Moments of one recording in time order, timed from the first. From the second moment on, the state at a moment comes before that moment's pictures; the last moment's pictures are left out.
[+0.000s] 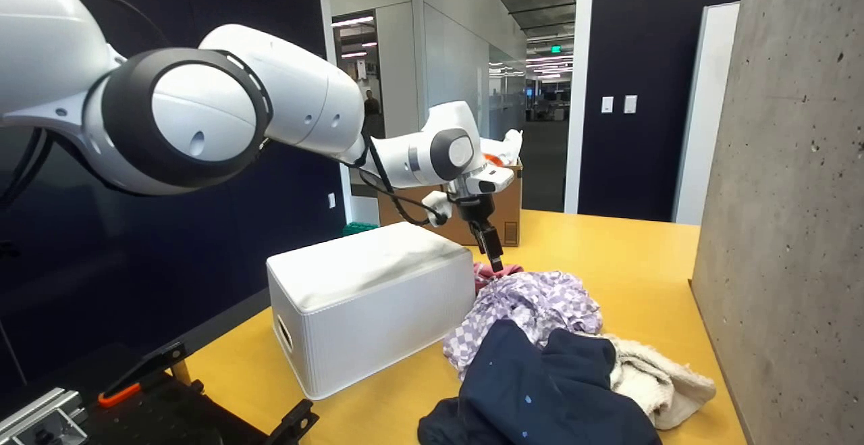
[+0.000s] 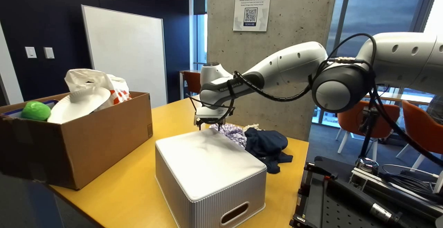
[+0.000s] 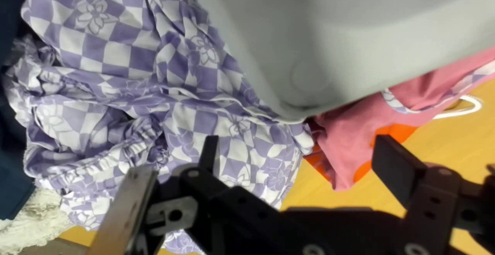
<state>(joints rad) -0.08 1.43 -0.18 -0.55 -0.03 2.17 0.82</state>
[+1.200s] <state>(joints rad) -0.13 1.49 -0.13 -0.51 -0.02 2.31 0.74</state>
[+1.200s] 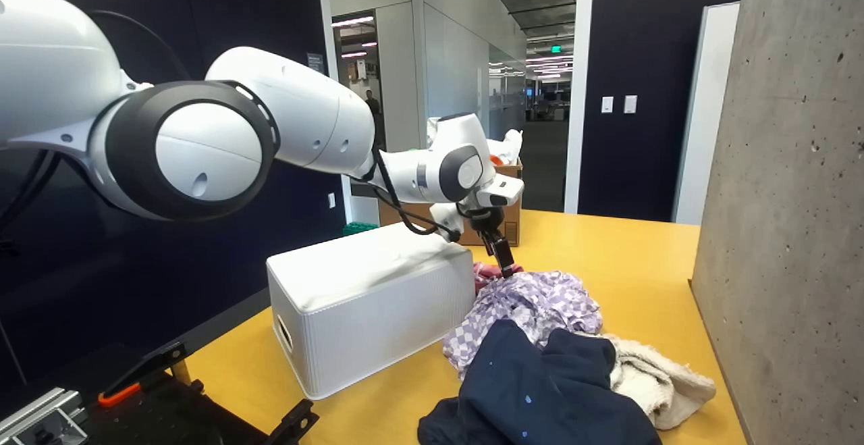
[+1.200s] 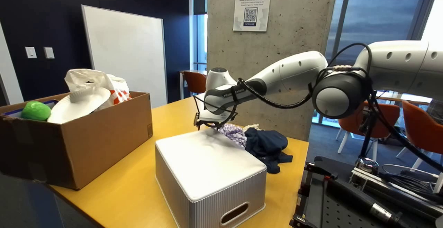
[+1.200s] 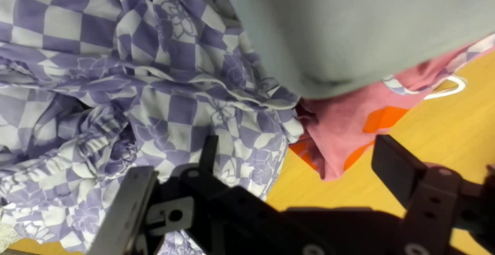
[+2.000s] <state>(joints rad) -0.16 1.49 -0.12 -0.53 0.00 2.13 0.72</state>
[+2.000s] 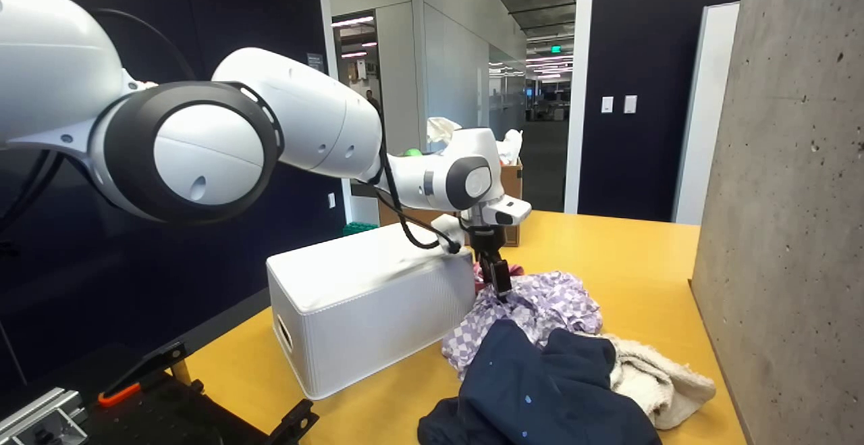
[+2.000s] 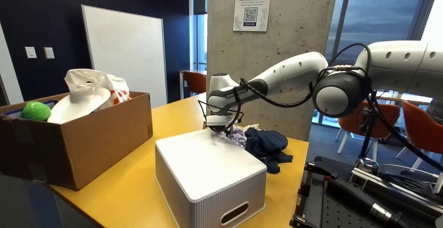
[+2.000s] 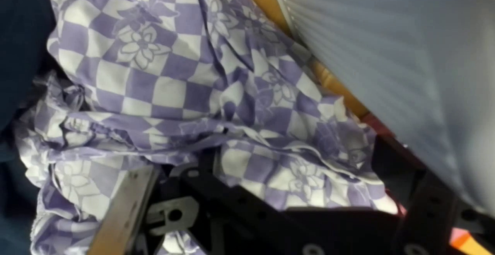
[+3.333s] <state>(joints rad) -0.19 1.48 -0.15 -0.51 0.00 2.10 0.77</state>
